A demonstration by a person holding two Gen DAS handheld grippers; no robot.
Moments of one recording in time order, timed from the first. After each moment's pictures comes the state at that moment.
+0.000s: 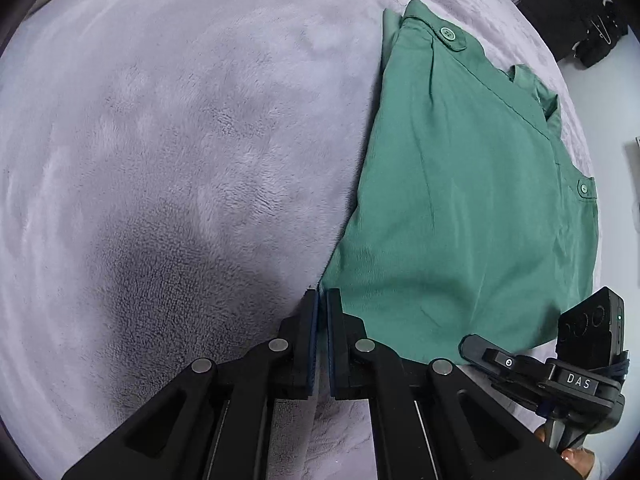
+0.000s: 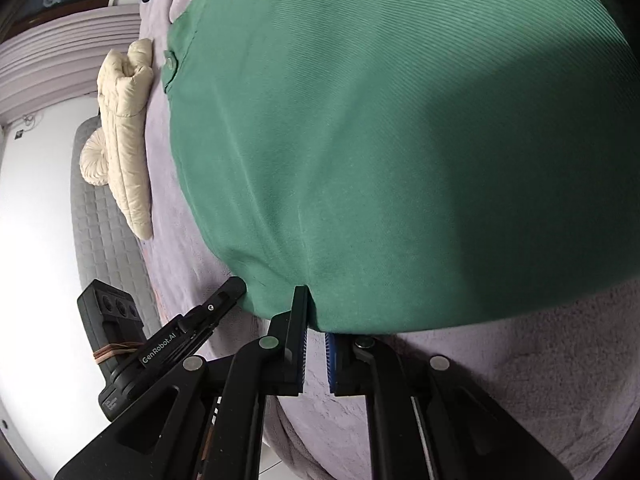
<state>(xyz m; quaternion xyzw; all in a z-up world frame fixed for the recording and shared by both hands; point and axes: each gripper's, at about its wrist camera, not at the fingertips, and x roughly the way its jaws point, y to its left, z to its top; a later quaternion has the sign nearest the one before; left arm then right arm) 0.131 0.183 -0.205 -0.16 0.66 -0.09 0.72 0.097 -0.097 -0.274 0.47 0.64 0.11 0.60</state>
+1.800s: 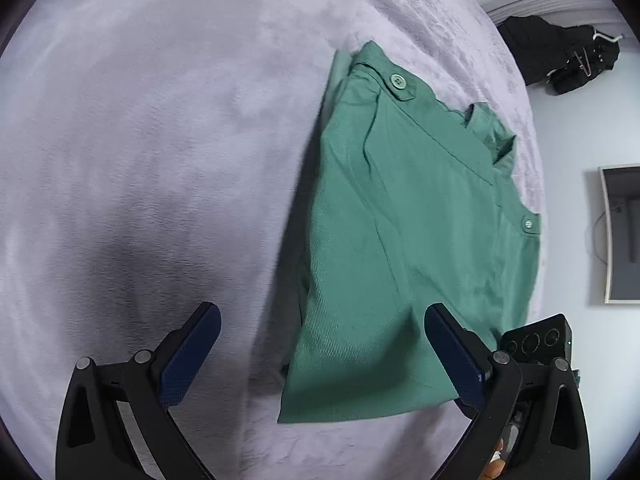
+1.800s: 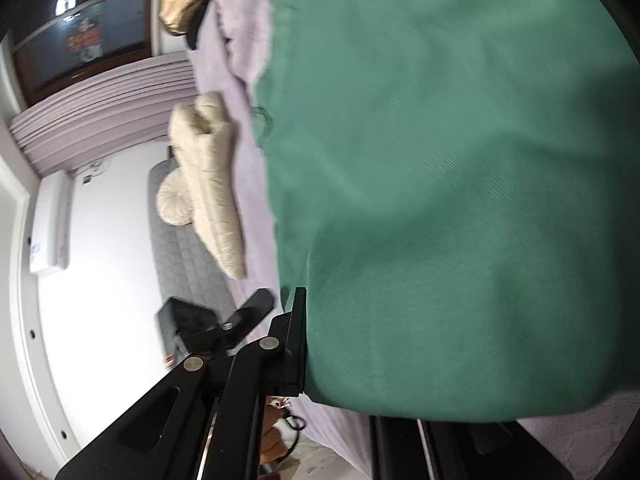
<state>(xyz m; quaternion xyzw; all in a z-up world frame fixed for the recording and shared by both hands) 0.178 0.177 -0.182 -0.26 0.66 -0.16 0.69 0.119 -0.121 -0.247 0.60 0.52 0.16 0.59</state>
